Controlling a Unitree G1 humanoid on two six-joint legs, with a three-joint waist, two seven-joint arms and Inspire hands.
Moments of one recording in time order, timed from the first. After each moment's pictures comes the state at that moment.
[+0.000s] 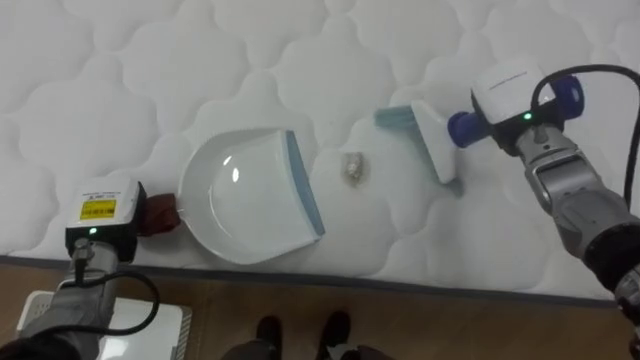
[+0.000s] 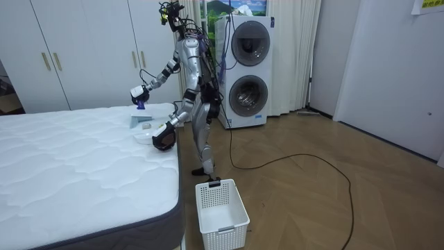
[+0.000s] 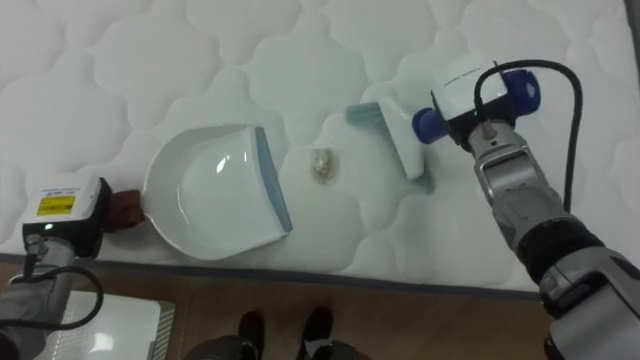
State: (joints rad) left arm -0.36 0.54 -0.45 1.03 0.84 0.04 0.57; right arm -0.68 -0.59 0.68 0.89 -1.02 0.16 -0.30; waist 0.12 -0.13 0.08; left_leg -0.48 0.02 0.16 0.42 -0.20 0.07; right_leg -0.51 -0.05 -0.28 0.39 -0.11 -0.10
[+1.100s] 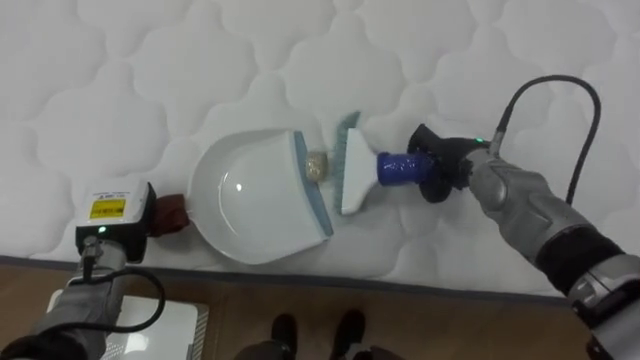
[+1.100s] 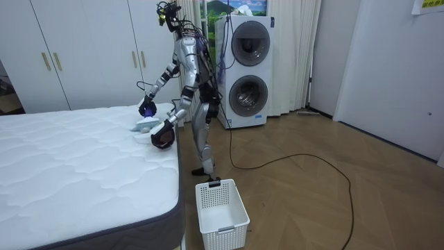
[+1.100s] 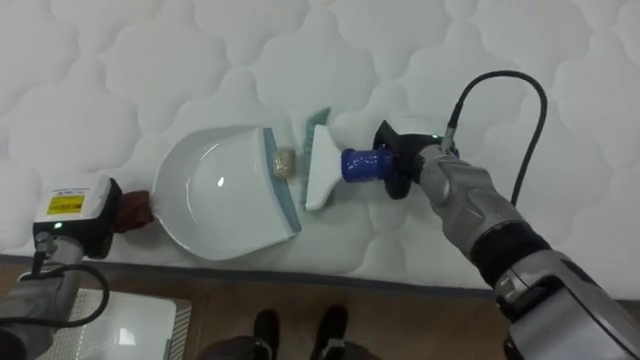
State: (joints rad) left arm -0.35 0.53 -0.46 1.03 0.86 0.04 0.55; right arm -0.67 -0.47 0.65 0.78 -0.52 0.09 0.11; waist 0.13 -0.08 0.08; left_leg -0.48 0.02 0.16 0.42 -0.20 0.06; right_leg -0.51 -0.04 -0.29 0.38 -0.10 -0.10
